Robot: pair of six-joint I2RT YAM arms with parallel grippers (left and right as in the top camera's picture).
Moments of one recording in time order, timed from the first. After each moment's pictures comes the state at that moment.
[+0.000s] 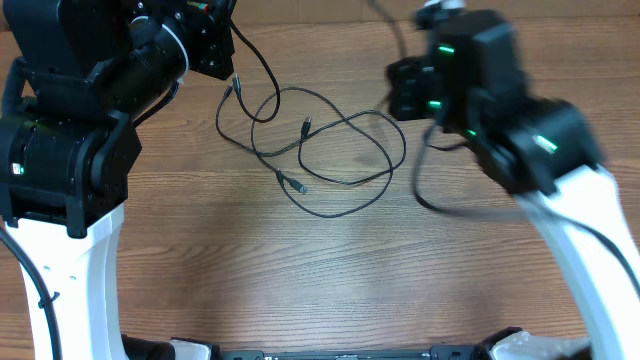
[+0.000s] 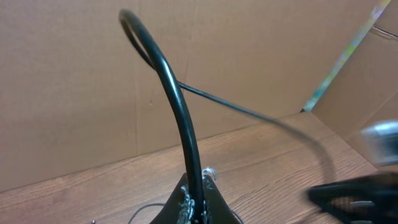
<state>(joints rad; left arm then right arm) -0.21 1.55 2.29 -1.02 0.27 -0.11 0.45 1.45 1.83 -0.96 0.00 0.42</state>
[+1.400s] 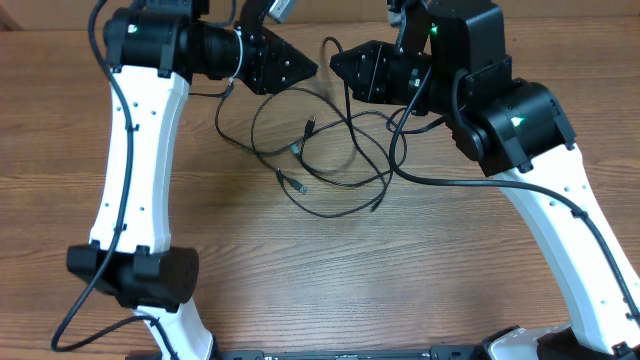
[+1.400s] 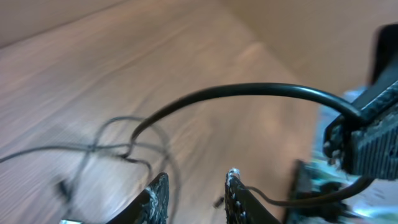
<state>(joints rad) -0.15 1.94 2.27 -1.31 0.93 0.29 0.45 1.57 1.83 -0.74 -0.43 0.62</state>
